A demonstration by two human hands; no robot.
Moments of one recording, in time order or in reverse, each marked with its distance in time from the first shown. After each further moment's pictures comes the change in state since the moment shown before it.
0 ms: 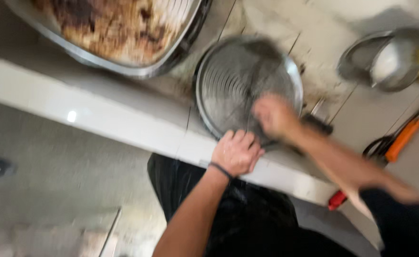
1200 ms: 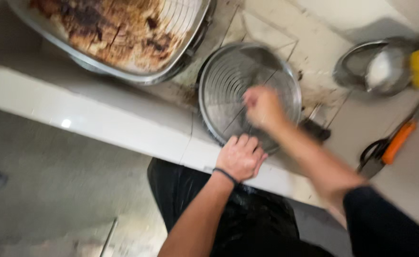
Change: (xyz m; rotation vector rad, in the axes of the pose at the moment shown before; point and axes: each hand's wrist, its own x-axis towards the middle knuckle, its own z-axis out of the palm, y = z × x) left_hand 0.006 -0.010 0.000 0.002 0.030 0.016; right_hand 0.052 -0.001 0.030 -0.026 0.190 0.284
